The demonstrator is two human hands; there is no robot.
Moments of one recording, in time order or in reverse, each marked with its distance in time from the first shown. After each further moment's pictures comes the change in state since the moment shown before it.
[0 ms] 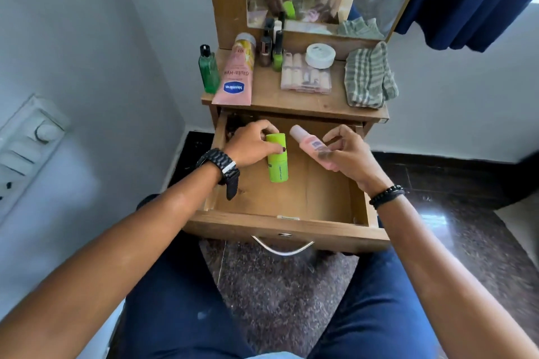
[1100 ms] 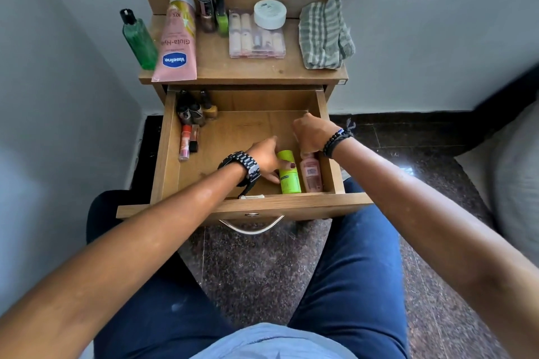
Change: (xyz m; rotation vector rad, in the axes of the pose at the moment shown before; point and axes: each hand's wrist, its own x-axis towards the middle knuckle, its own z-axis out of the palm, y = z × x) left_hand 0.014 0.006 0.113 -0.037 -0.435 -0.275; right_hand 0.037 0.025 0.002 -1.093 -0.371 -0.088
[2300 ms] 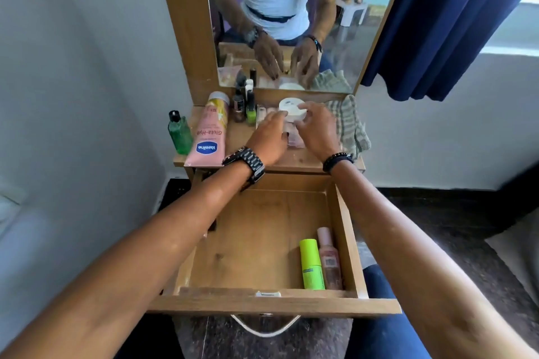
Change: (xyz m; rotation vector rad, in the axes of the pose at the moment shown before) left_hand 0.014 0.103 -0.124 0.433 0.670 0.553; right_hand 0.082 0.004 -0.108 0.783 0.914 0.044
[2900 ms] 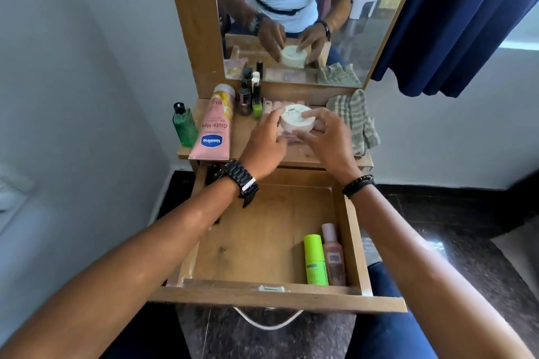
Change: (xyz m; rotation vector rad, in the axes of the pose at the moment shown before) left_hand -0.033 -0.009 -0.003 -0.322 0.096 -0.019; right_hand -0.038 0.003 -0.015 0.262 -0.079 -0.034
